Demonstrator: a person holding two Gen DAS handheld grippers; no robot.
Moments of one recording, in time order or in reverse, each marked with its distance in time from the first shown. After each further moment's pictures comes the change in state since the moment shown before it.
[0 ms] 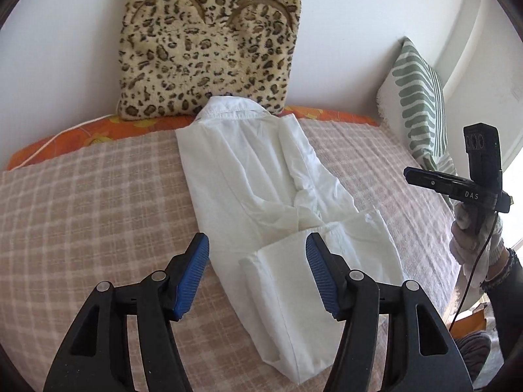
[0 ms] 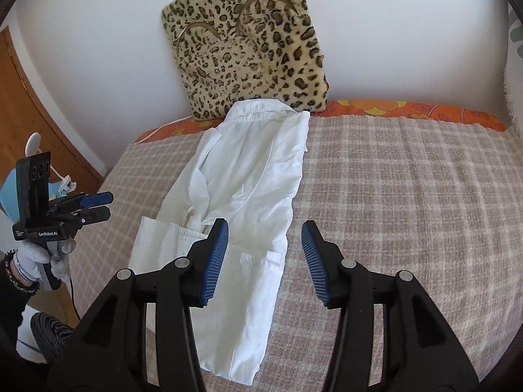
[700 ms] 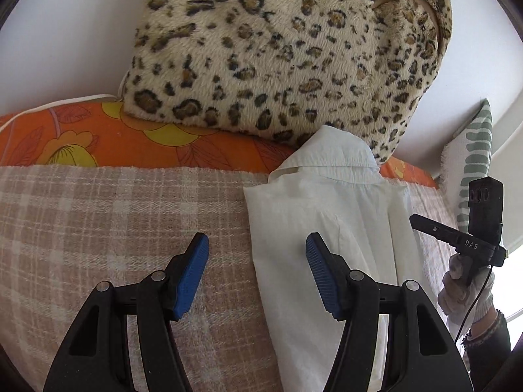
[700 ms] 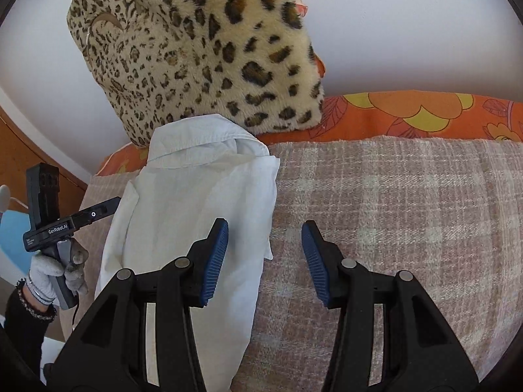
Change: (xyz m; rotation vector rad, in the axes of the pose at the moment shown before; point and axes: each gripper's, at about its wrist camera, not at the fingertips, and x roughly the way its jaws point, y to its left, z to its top) left arm 0.170 0.115 0.089 -0.236 0.035 -0.011; right arm 0.201 -0.081 0.102 0.119 0.113 0.084
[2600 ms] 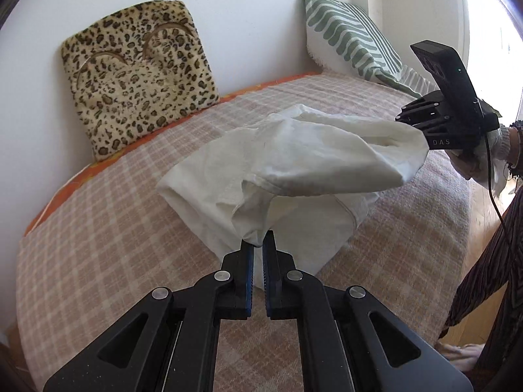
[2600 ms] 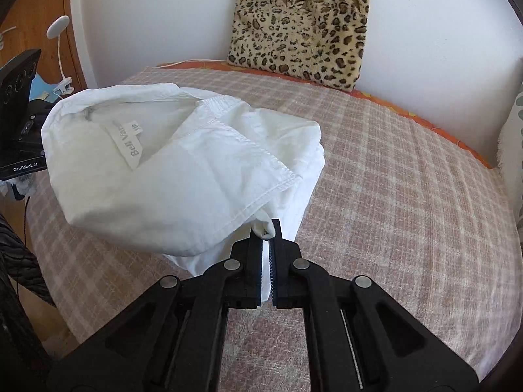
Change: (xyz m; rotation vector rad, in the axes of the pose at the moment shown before) left arm -0.188 -0.136 -0.265 0.722 -0.110 0.055; right arm -0.195 0.153 -0.269 -0.422 -0.076 -0.224
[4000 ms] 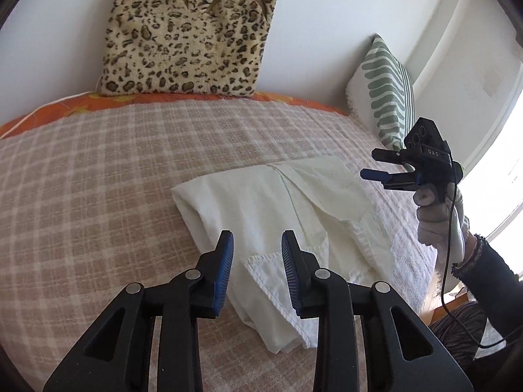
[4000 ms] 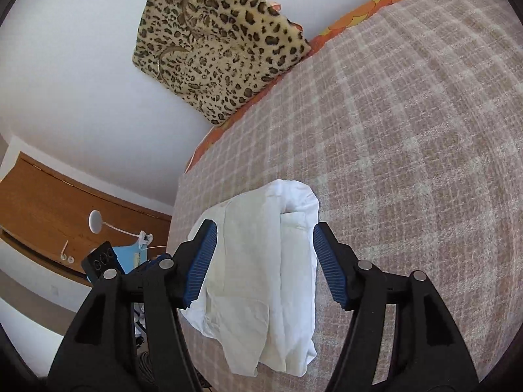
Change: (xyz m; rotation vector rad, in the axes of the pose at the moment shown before) left arm 0.027 0.100 0.031 -0.505 0.031 -0.209; right arm 0.092 -0.161 0.027 0.775 0.027 0.539
